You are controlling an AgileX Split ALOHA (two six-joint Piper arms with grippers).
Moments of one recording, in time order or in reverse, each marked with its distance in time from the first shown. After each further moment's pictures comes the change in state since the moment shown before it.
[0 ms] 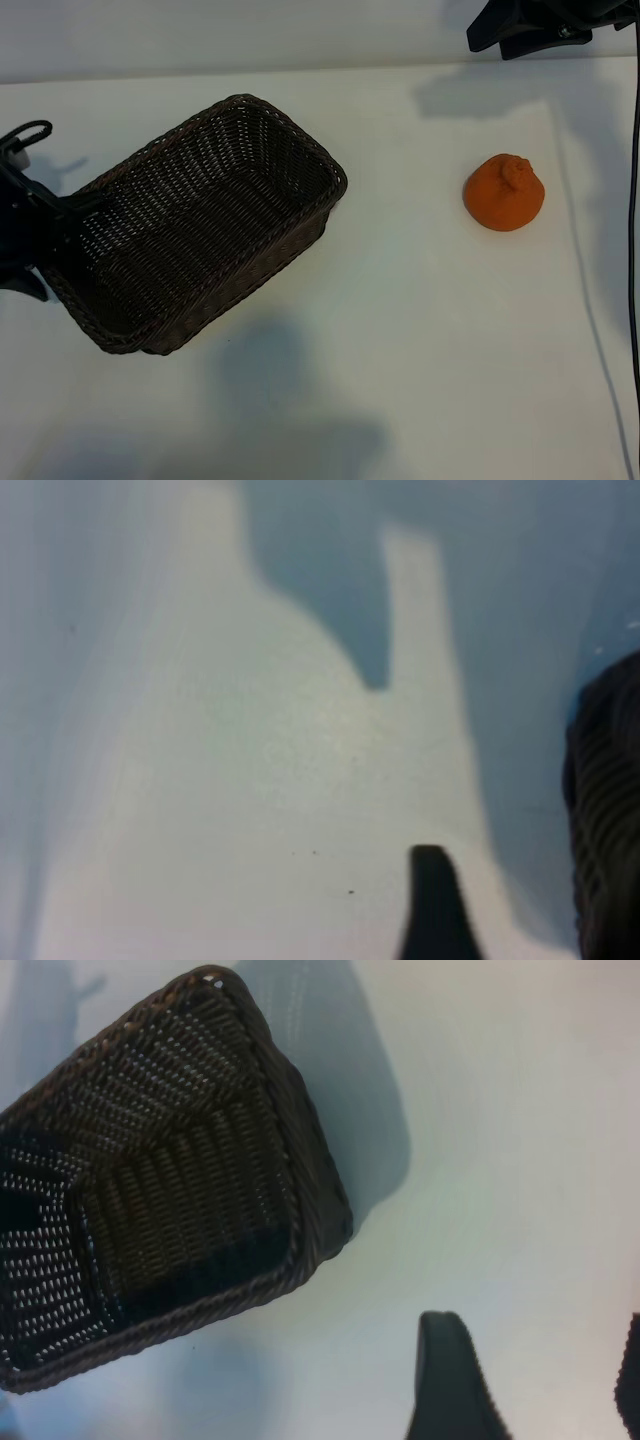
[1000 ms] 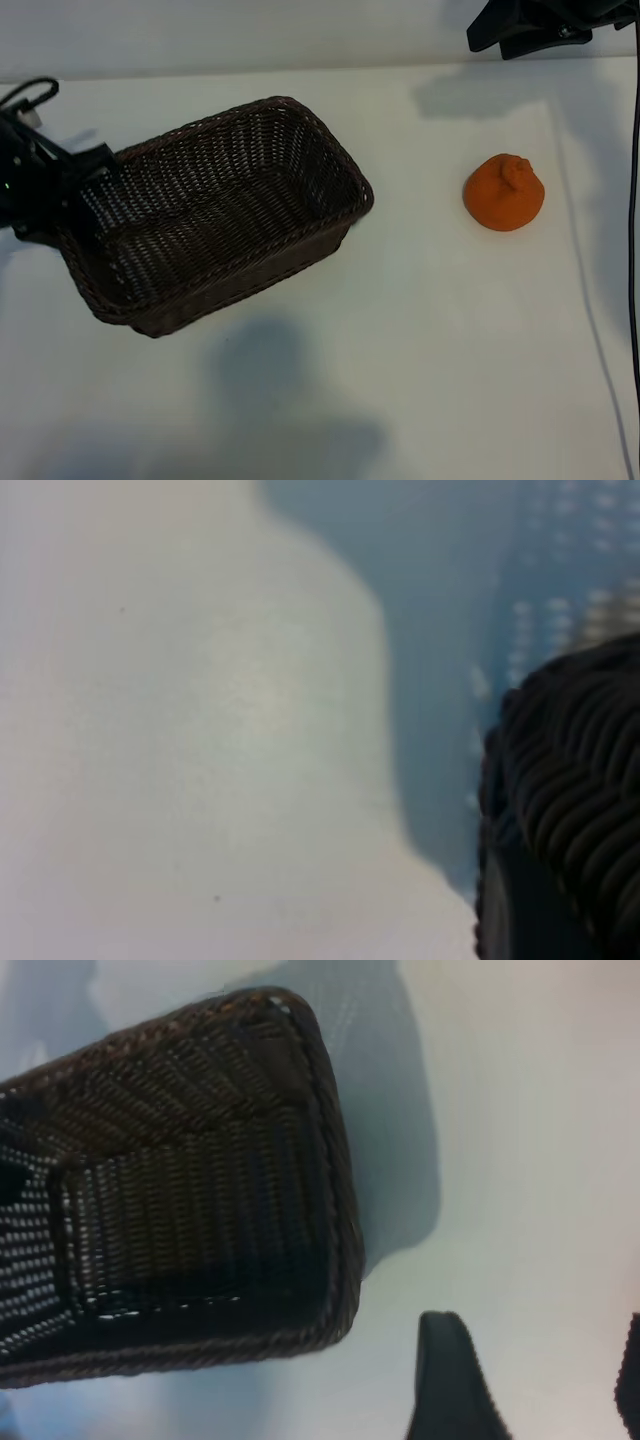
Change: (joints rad) left arm 0.009 0.036 -0.194 -0.124 0.160 0.115; right arm 0.000 0.000 0.000 0.000 -0.001 -0.004
